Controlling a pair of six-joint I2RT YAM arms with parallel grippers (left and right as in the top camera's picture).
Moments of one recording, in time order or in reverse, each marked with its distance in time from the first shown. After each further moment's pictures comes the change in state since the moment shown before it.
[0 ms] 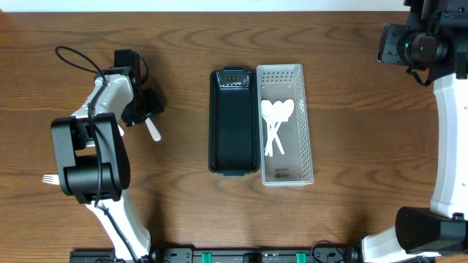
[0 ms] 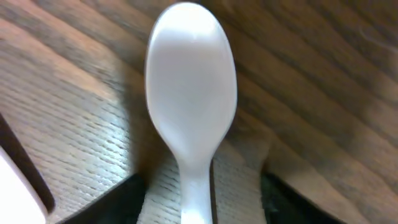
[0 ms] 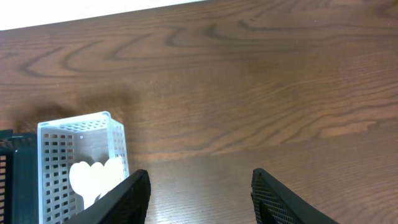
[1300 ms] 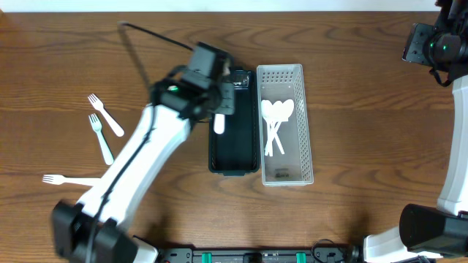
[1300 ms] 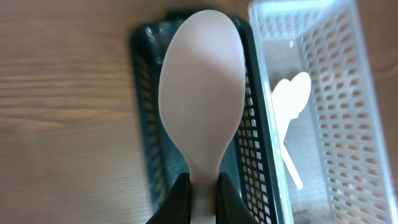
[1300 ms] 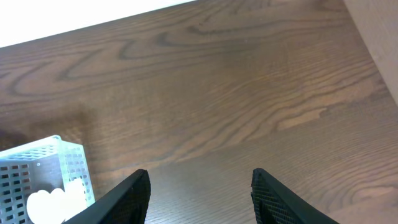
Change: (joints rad) left arm -0.581 -0.423 0.035 -0.066 0.019 0.040; right arm -0.112 0.000 0.000 0.019 0.060 -0.004
